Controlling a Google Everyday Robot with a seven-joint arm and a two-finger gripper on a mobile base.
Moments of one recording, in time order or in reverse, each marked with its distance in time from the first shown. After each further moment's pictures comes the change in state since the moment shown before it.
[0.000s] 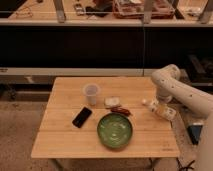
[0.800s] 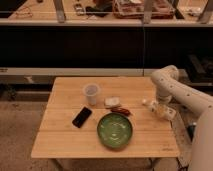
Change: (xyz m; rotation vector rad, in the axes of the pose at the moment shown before) arm 0.001 -0.001 0.013 0.049 -0.012 0.007
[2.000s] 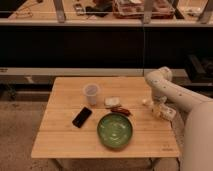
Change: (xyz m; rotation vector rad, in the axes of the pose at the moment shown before) arm 0.024 0.003 0.019 -0.026 -0.031 -0.011
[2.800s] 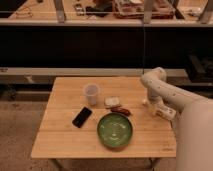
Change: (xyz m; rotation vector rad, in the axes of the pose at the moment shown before) arm 0.027 0.006 0.004 -0.036 0.003 0.014
